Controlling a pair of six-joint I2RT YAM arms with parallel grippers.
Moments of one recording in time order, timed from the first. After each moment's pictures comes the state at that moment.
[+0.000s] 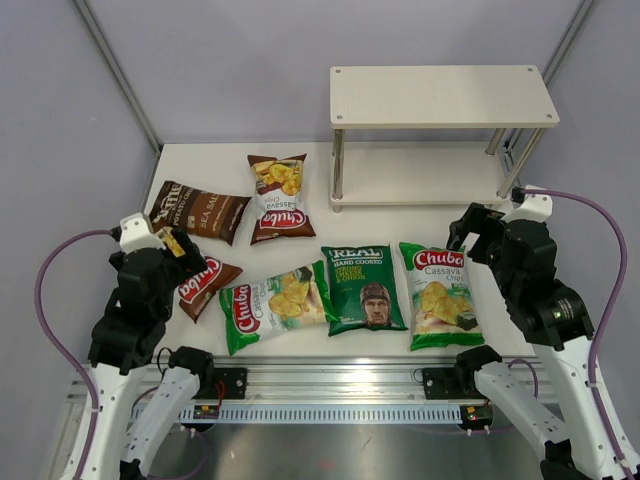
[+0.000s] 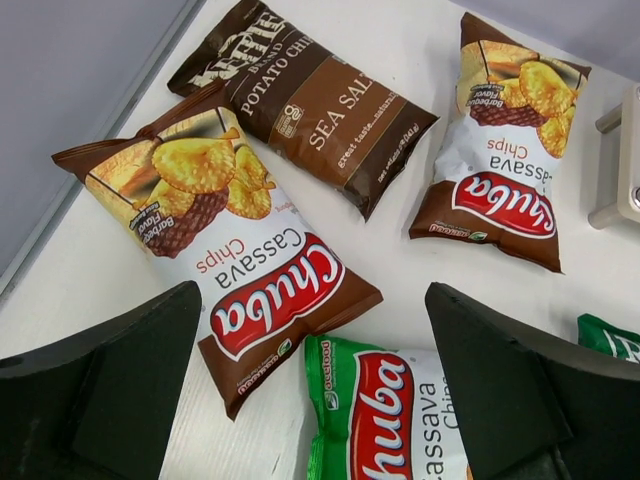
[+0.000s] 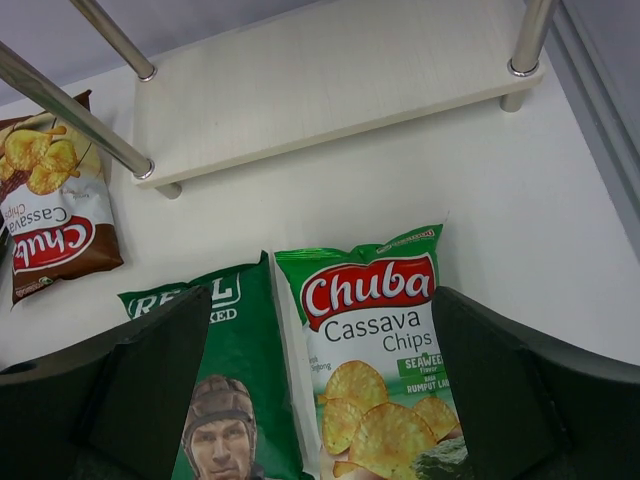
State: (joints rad) left arm -0.23 0.51 0.89 -0.80 -0.45 -0.39; right arm 0.31 0.69 1.08 -0.76 0.33 0.38
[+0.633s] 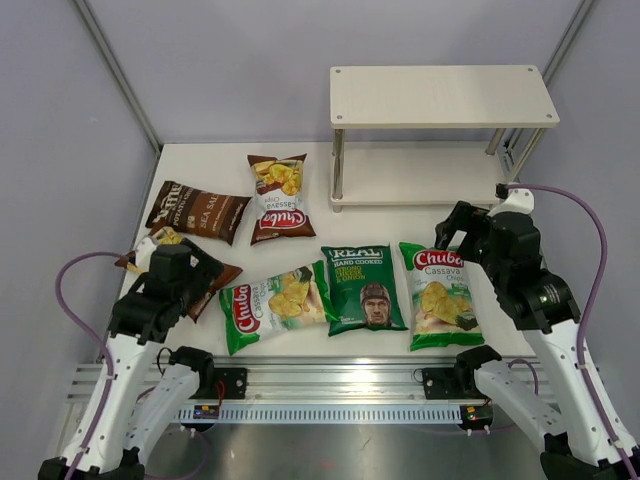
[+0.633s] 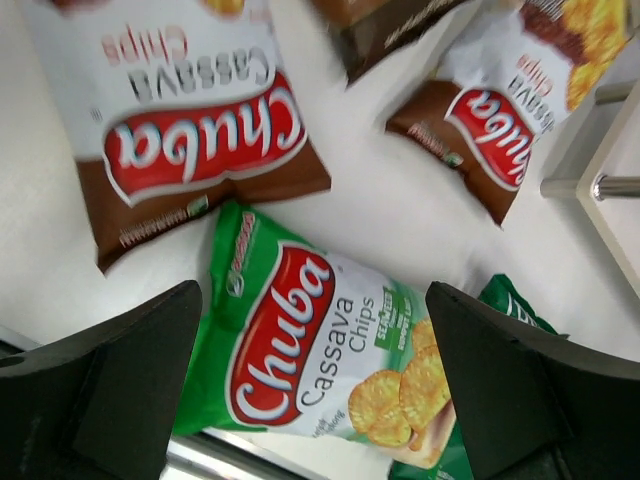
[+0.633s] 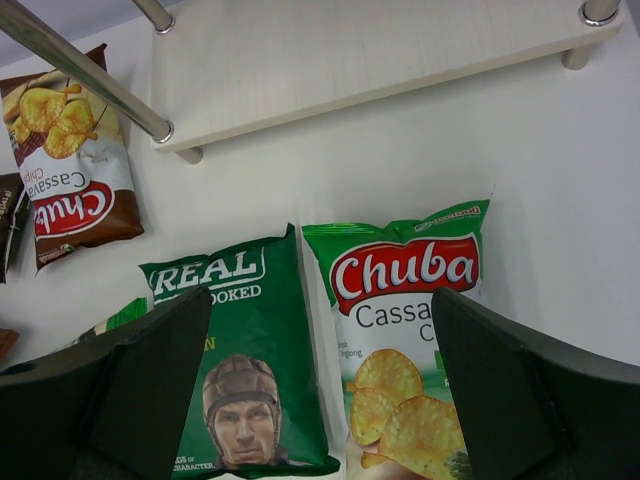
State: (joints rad) left arm -0.23 0.63 0.87 -1.02 -0.33 -0.98; right arm 0.31 0.74 1.05 -0.74 0.26 0.43
